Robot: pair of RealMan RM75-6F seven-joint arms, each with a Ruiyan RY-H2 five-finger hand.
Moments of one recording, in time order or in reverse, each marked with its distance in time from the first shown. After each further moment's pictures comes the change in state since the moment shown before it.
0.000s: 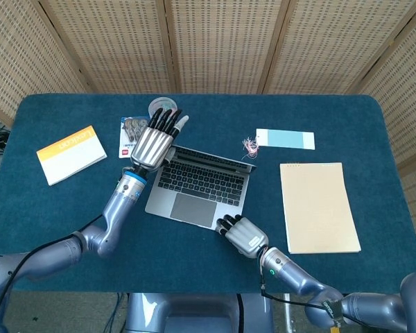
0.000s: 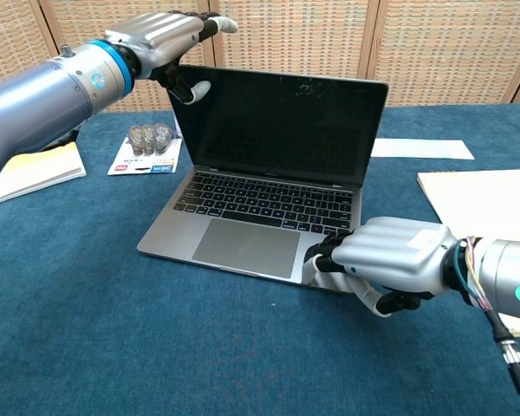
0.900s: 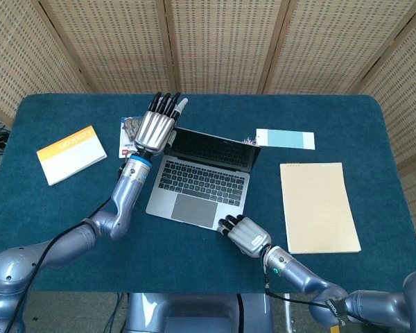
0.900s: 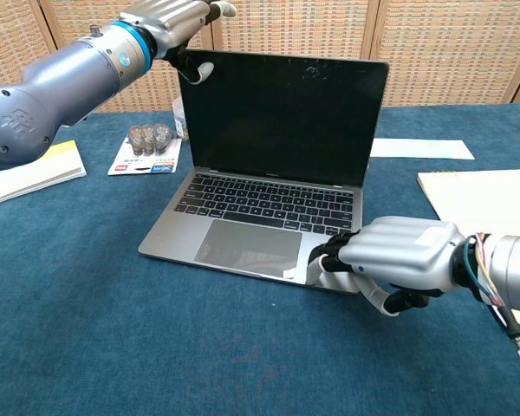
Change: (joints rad) left arm -0.120 -0.073 -0.032 0.221 -0.091 -0.045 0.003; right arm 0.015 0.027 -0.019 0.012 -0.019 -0.005 0.062
